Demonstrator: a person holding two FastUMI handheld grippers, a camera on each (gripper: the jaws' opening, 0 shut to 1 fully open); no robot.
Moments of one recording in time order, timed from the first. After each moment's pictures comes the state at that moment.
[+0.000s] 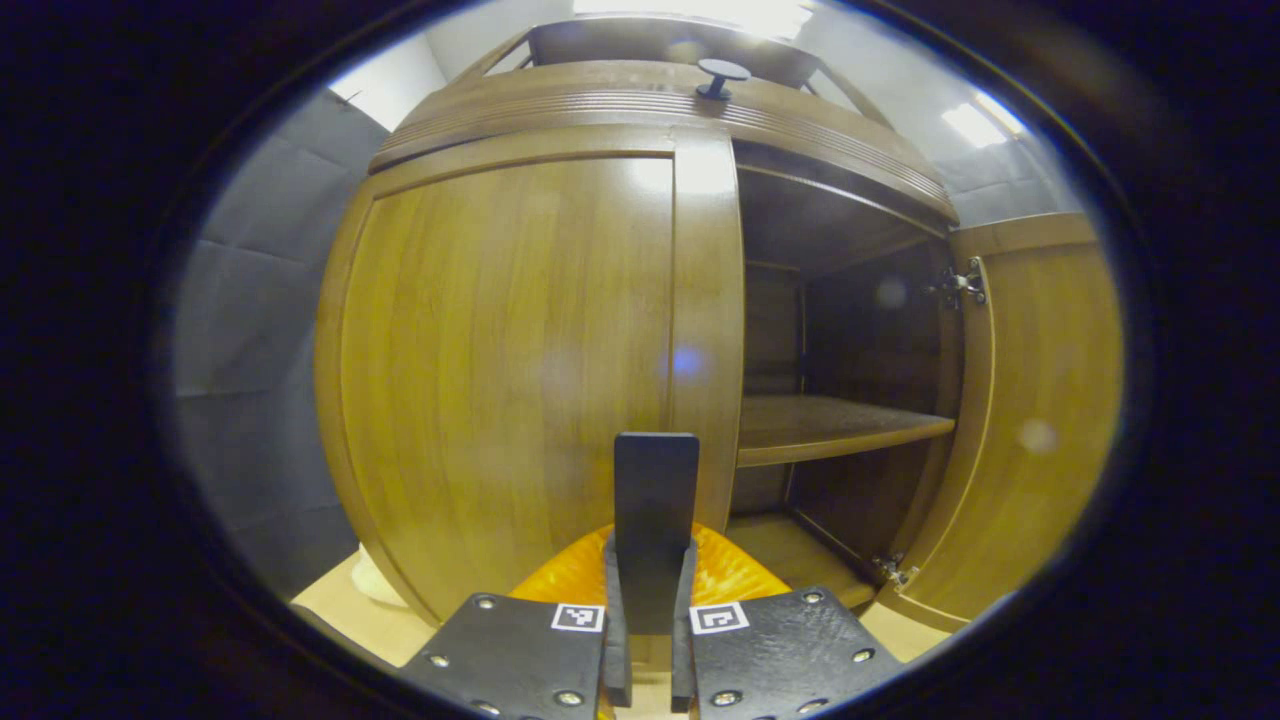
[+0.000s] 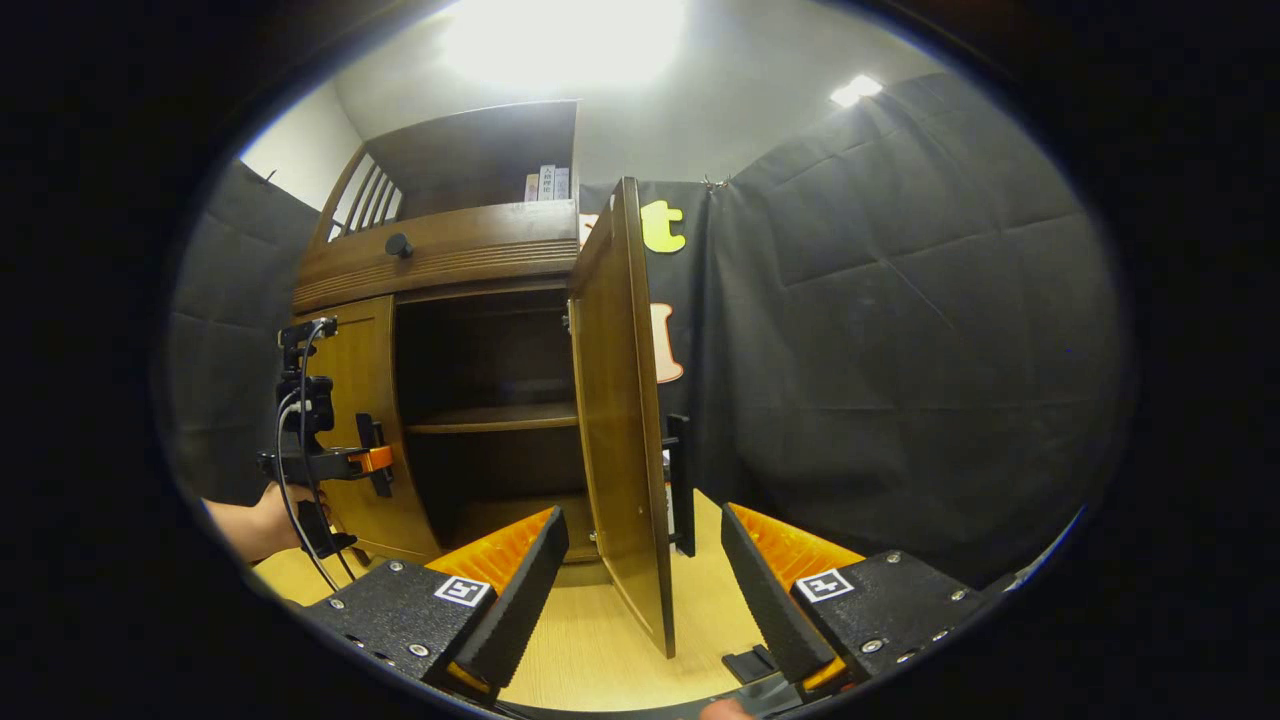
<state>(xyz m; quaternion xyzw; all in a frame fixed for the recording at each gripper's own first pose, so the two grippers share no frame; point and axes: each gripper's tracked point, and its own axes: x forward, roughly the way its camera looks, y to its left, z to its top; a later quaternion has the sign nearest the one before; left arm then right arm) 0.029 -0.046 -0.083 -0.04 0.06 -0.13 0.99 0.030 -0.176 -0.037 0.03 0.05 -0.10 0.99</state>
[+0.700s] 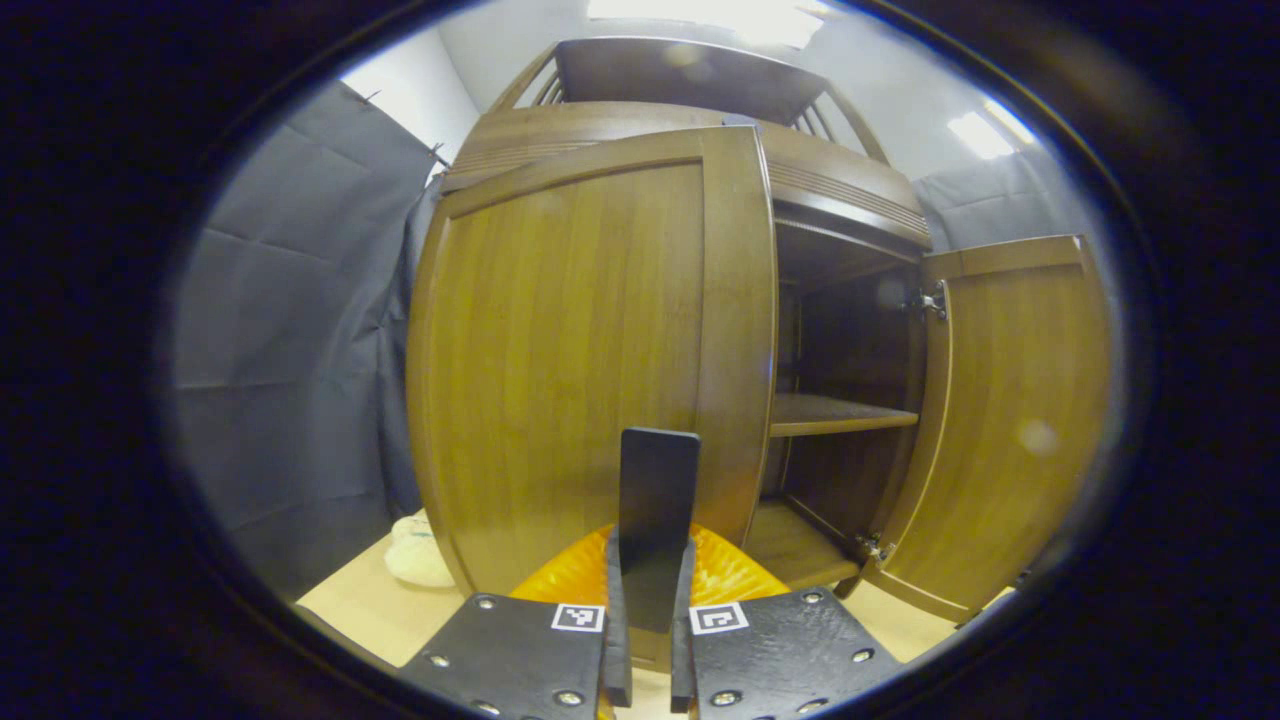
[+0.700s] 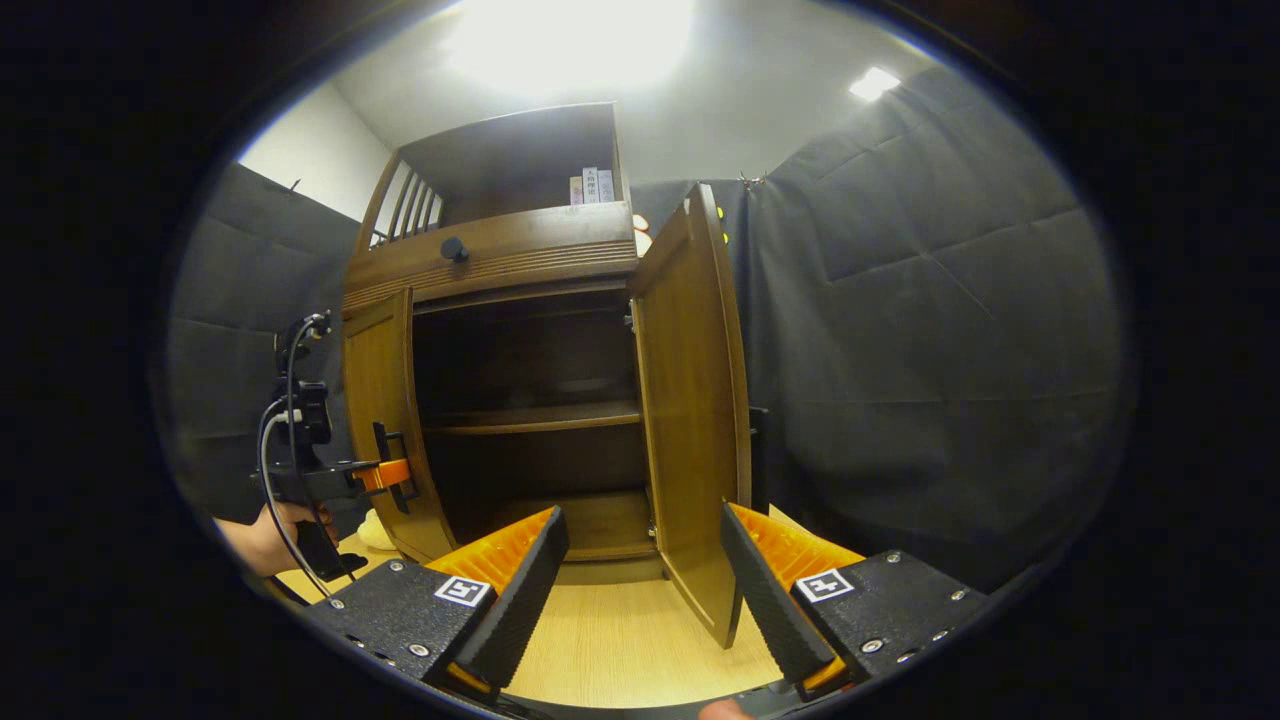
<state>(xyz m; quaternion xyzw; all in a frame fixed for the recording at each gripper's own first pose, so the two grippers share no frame) 0.017 -0.019 -0.022 -0.05 0.06 -0.12 0.99 0.025 -0.124 -0.035 0.04 0.05 -0.04 1.00</state>
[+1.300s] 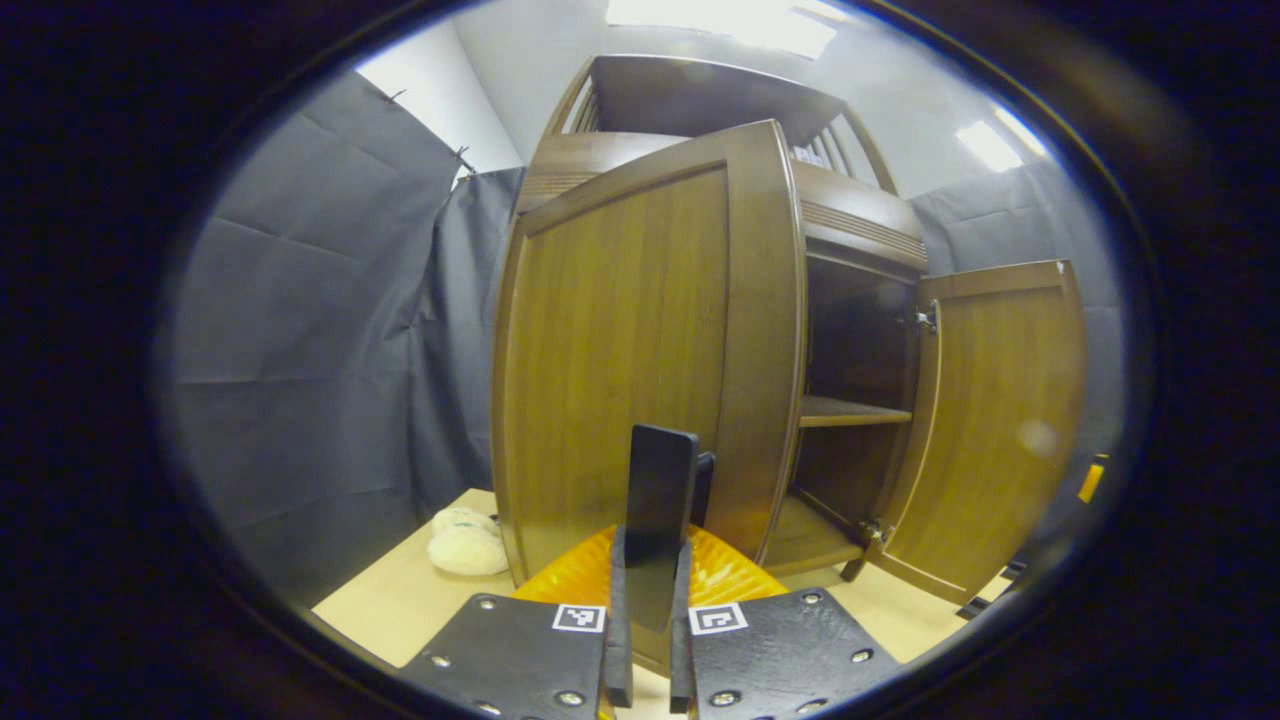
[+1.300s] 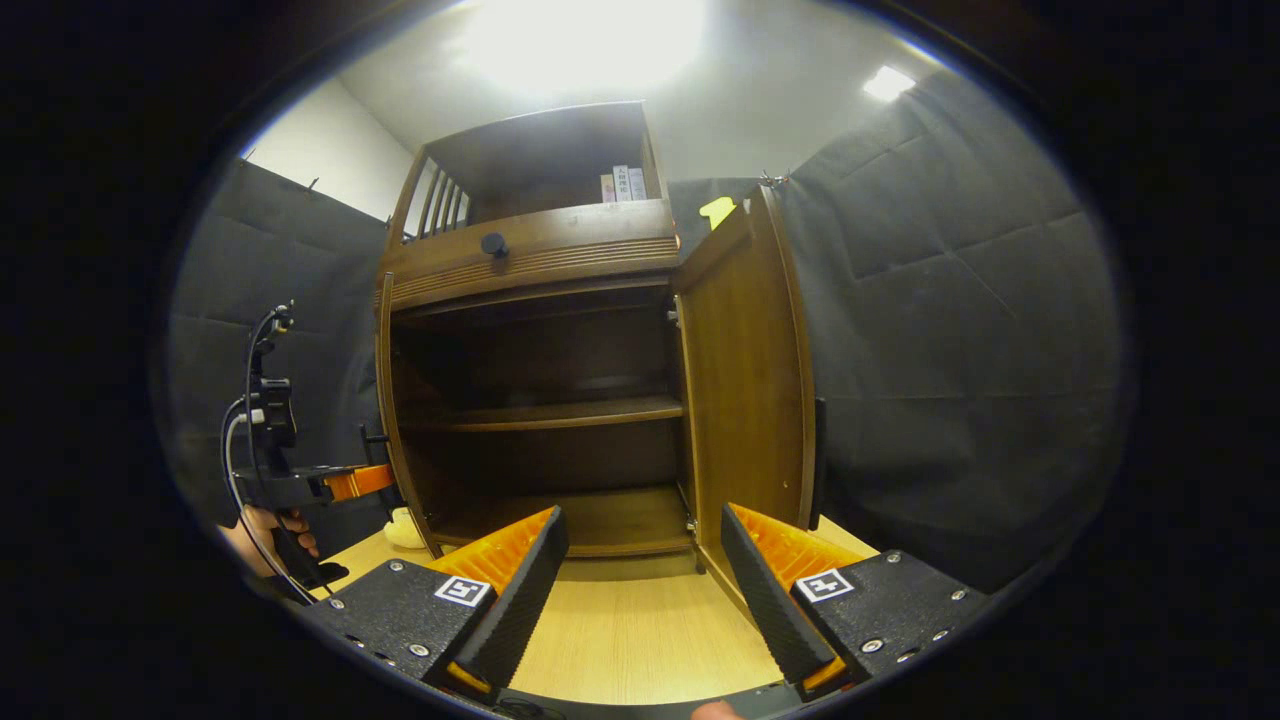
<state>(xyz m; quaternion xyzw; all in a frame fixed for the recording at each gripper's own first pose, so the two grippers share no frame) -0.002 -0.005 0.007 -0.05 0.05 -0.12 0.99 0.021 -0.076 -0.036 0.04 0.05 0.00 1.00</state>
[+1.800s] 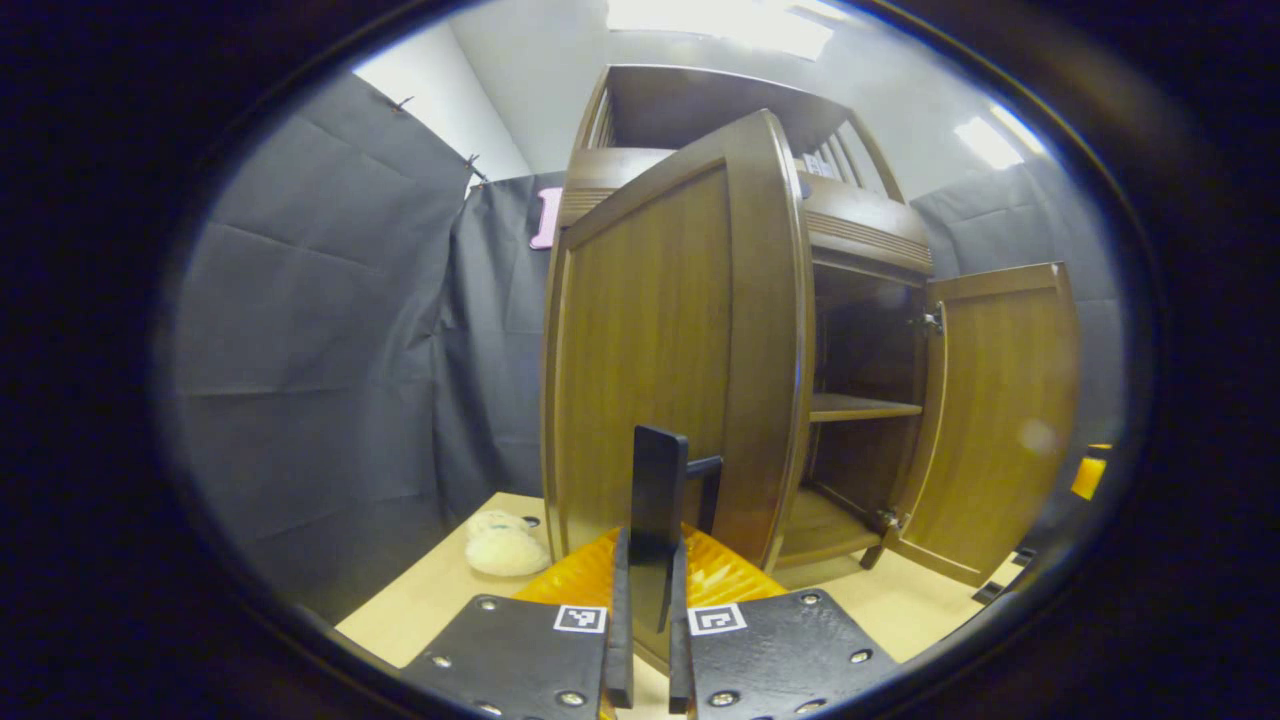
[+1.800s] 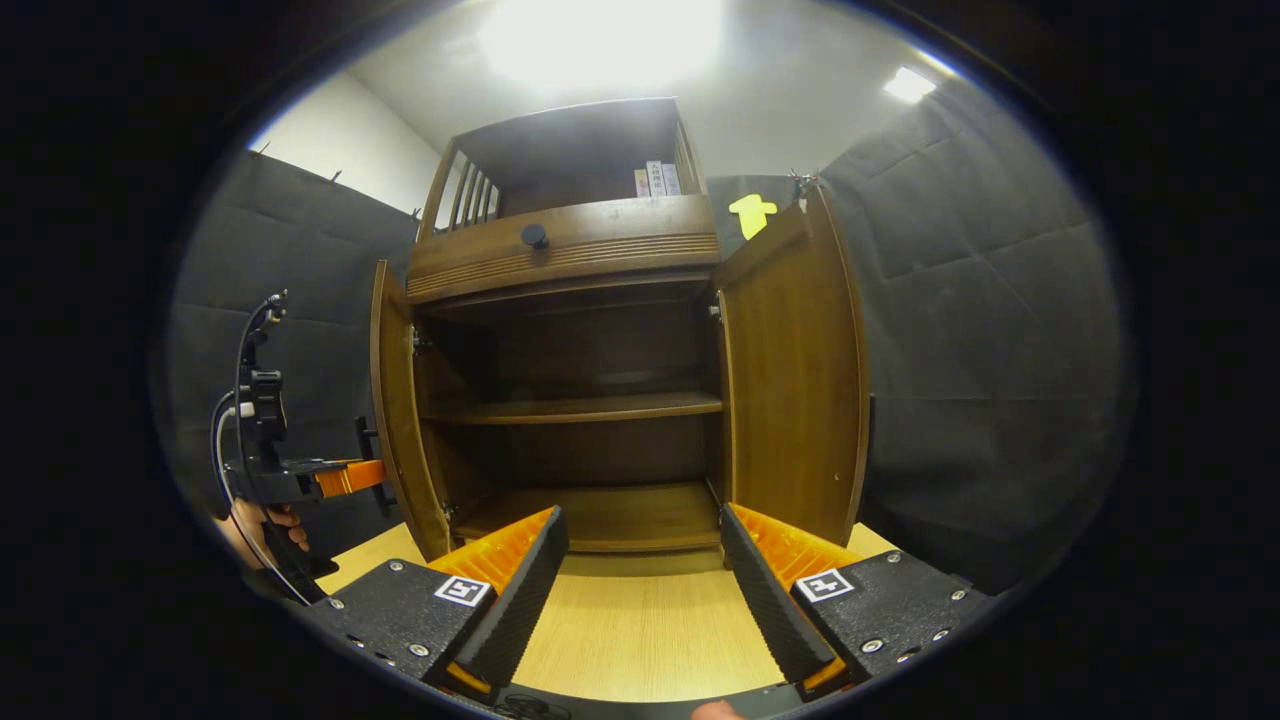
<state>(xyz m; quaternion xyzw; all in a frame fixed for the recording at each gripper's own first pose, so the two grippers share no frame) -0.017 0.000 0.037 -0.05 0.05 -0.10 0.99 0.017 -0.041 -0.038 0.03 0.05 0.03 1.00</state>
